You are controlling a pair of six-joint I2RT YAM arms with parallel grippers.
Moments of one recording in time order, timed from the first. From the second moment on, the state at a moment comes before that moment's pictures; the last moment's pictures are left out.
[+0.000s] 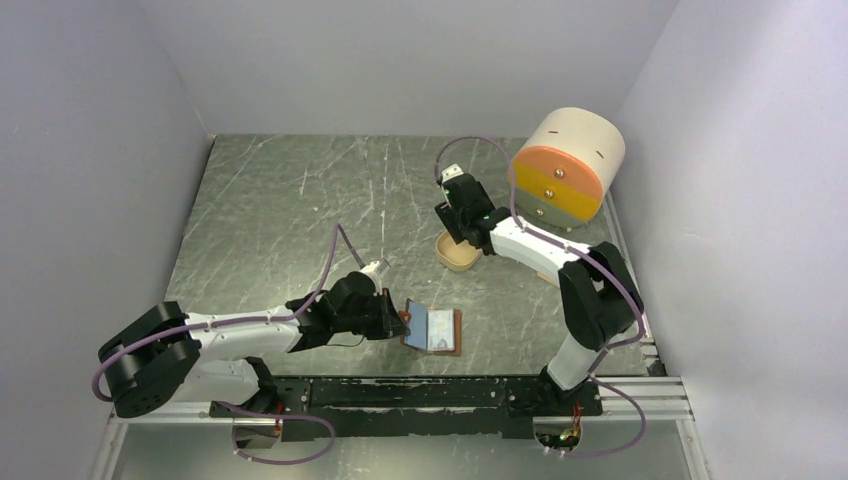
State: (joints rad) left arm -0.98 1.24 0.43 0.15 0.12 -0.98; right arm 0.57 1.67 1.11 -0.24 0.41 -0.15
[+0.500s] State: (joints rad) left arm -0.98 1.24 0.43 0.15 0.13 -0.98; right arm 0.57 1.85 1.11 -0.15 0.58 -0.30
